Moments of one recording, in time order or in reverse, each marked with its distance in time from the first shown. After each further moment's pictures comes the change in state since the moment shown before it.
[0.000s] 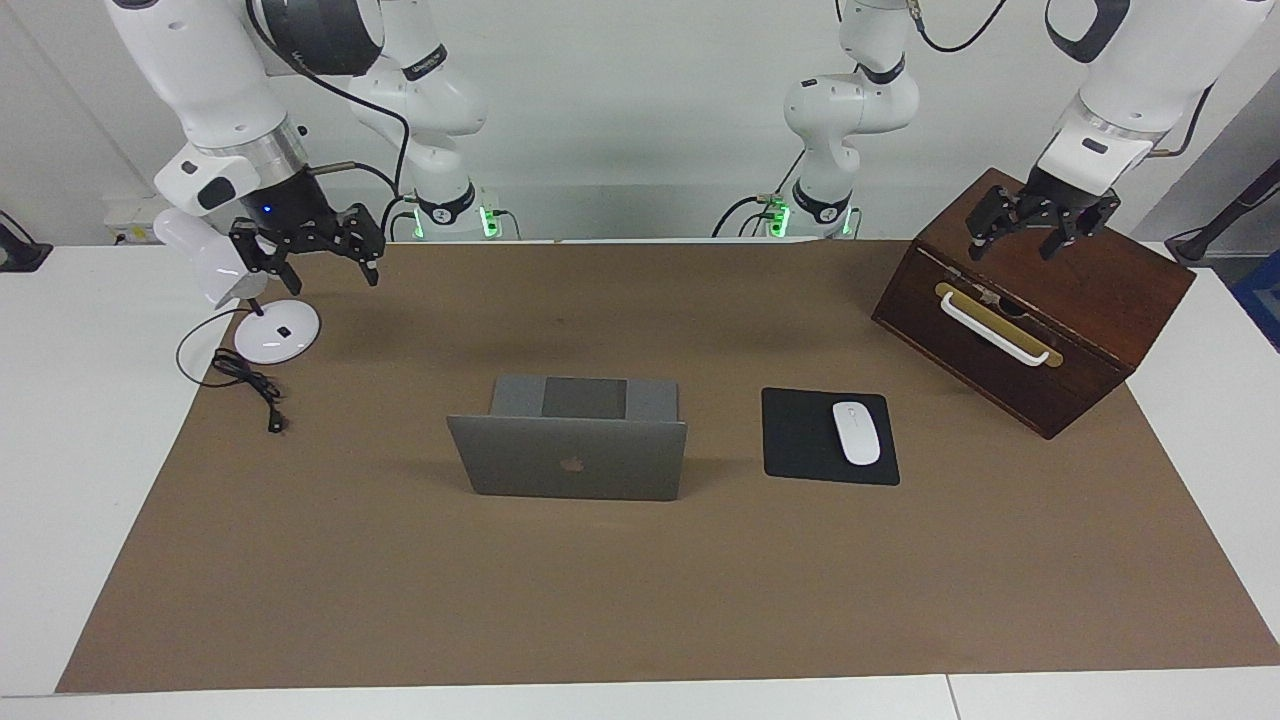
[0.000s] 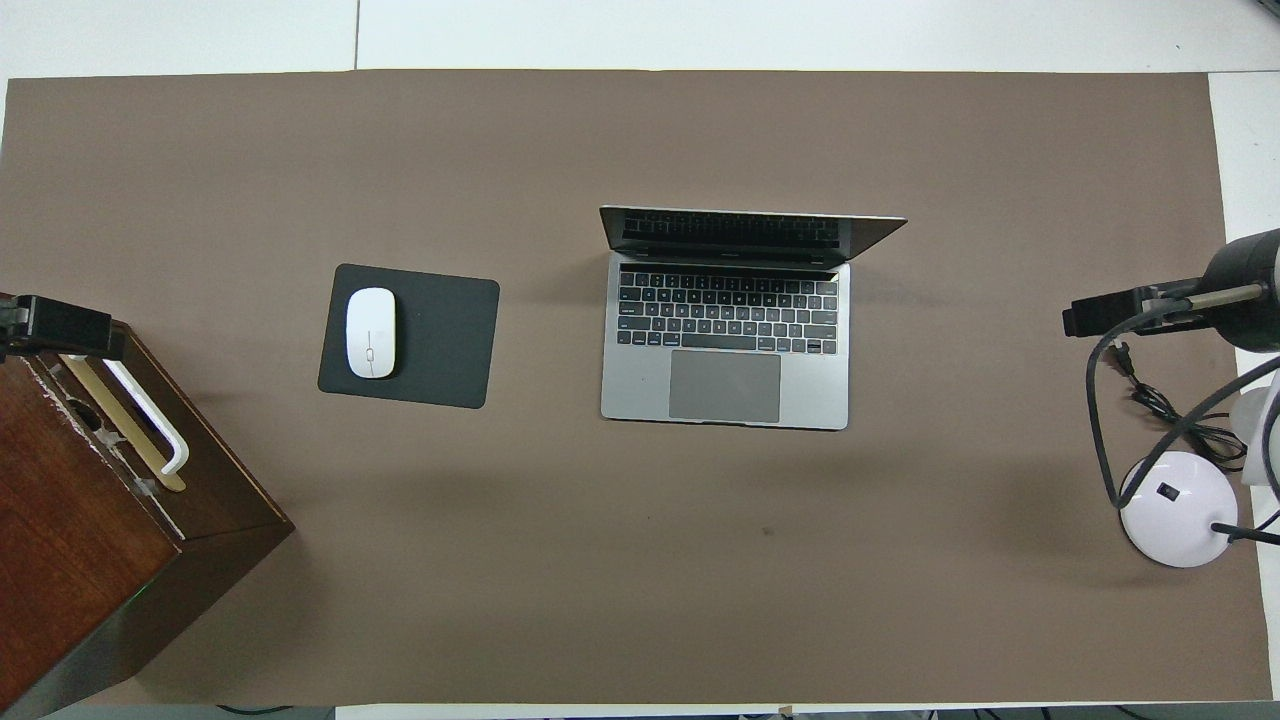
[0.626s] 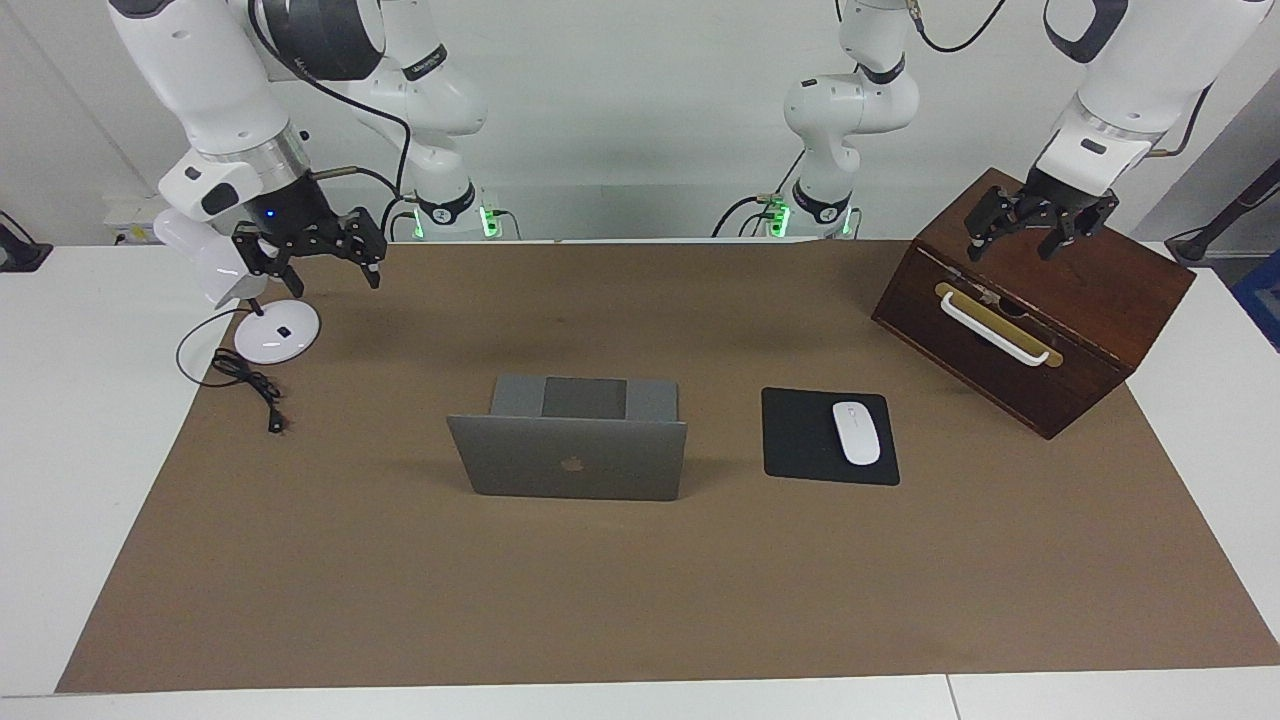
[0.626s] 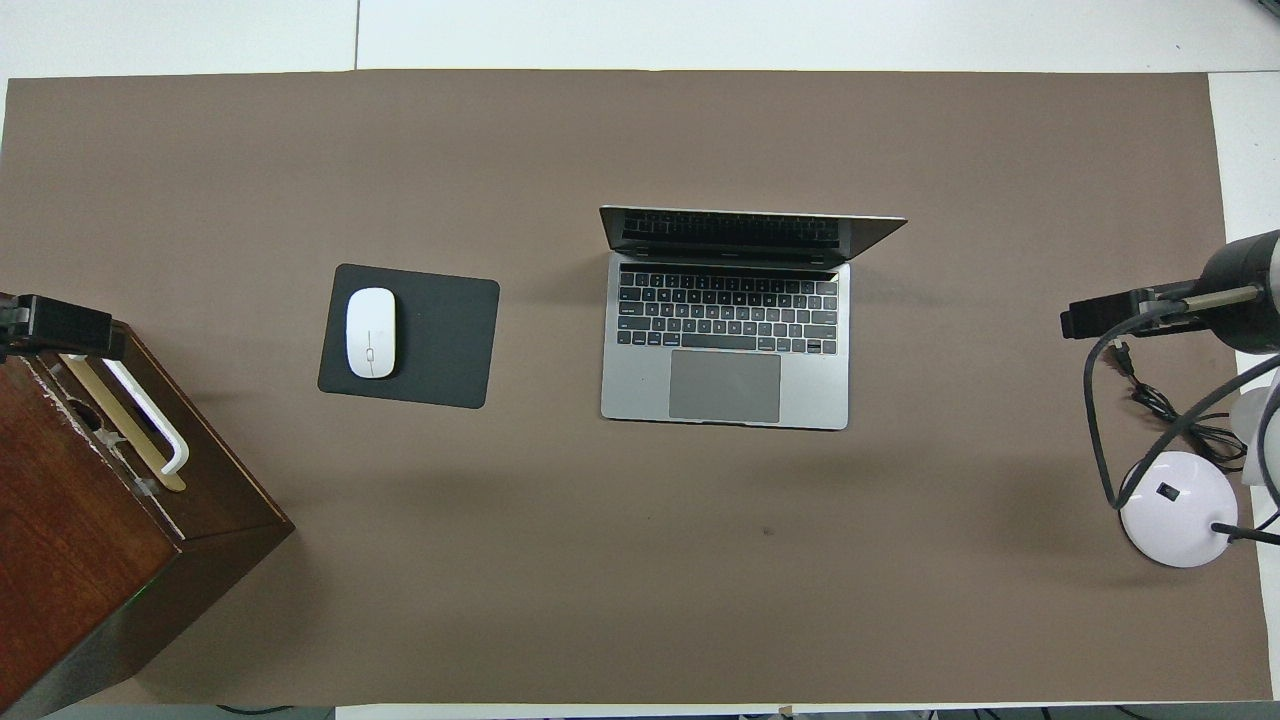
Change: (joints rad) left arm 0.000 0.000 0.000 0.000 0.000 0.000 -0.003; right arm 0.000 0.000 0.000 -0.006 0.000 0.001 0.000
